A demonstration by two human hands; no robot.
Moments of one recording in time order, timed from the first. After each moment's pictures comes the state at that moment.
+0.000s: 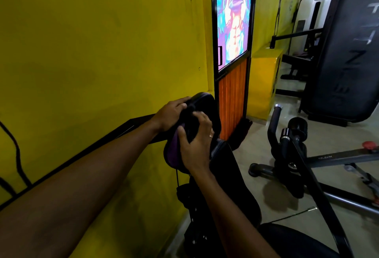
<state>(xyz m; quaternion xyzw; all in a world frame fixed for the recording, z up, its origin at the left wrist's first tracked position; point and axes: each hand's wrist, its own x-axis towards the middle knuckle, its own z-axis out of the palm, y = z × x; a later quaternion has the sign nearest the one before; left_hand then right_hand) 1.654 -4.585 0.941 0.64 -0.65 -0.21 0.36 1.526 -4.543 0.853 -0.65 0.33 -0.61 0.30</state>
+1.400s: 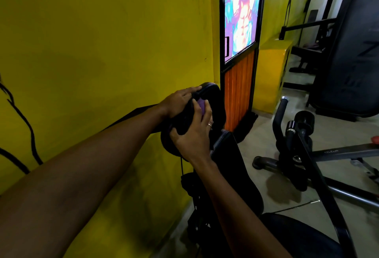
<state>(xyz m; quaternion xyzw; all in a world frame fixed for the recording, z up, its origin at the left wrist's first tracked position) 1.655 -4.585 0.947 0.62 -0.69 -0.21 0.29 1.529 -4.525 0.864 -0.71 0.37 -0.52 0.29</state>
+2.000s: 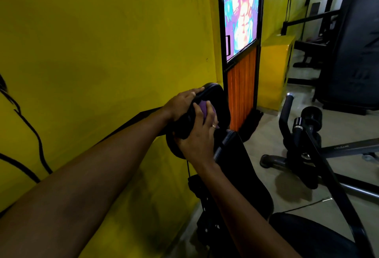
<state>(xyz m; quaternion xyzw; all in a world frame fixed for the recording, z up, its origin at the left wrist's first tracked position) 1.661 -4.586 0.942 0.63 -0.71 -0.18 0.28 1.538 -4.530 0.849 -0.72 0.39 -0.54 0.20</state>
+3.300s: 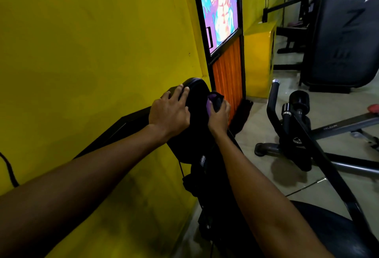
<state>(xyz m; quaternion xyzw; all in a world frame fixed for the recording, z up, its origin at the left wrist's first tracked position) 1.600 -4.555 0.935 0.70 -0.66 0.26 -0.01 1.498 -4.669 0.817 -0.53 0.51 -0.53 0.42</state>
